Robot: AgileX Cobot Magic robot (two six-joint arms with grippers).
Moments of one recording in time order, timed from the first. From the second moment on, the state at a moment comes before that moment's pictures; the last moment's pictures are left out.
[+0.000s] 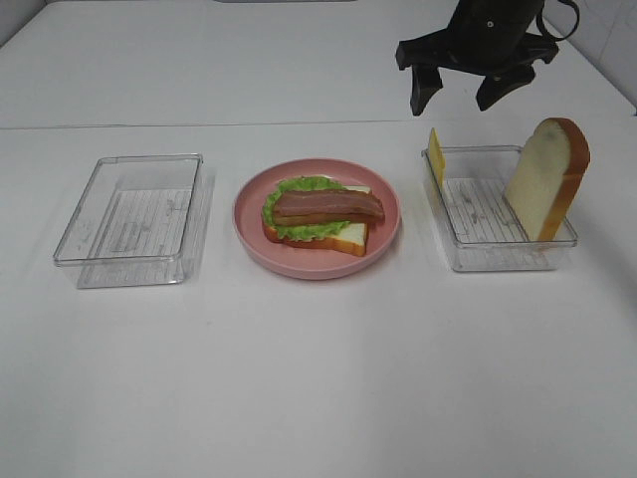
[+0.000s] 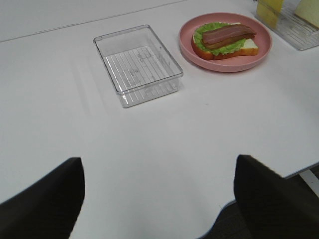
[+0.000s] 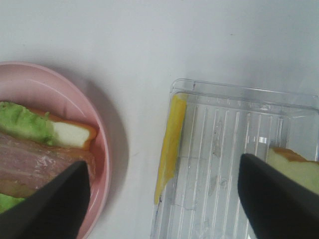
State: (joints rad) left arm -0.31 0.00 -0.50 -0.03 1.05 0.02; right arm 0.25 2.14 -1.87 0.00 0.94 0.09
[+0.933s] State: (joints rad) left arm -0.31 0.00 -0.50 -0.03 1.05 0.02; right arm 0.20 2.32 -1.98 0.07 0.93 0.07
